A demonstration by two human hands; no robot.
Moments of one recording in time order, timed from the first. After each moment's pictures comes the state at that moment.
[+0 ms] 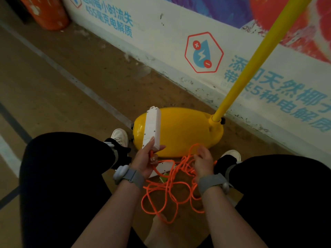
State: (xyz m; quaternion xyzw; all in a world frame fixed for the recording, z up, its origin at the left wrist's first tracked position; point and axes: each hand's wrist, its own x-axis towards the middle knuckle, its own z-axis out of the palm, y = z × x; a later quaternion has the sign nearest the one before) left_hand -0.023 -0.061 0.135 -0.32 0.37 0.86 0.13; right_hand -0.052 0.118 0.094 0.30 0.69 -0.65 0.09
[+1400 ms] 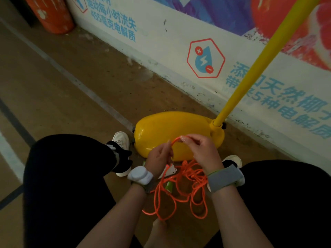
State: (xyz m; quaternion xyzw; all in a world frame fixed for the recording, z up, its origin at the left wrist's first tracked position) left_hand -0.021 -0.035 0.152 -0.13 0.73 0.67 0.05; right_hand -0.062 0.105 0.209 -0.05 0.82 -0.56 0.11
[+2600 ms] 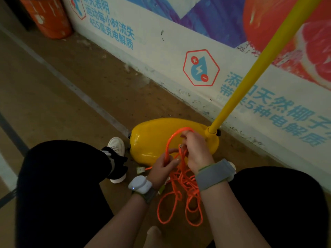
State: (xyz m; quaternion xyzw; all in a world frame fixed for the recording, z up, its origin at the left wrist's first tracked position) left_hand -0.021 -0.021 0.138 -0.04 0.69 0.72 0.06; right_hand -0.076 0.065 0.244 0.21 0.72 -0.64 0.15
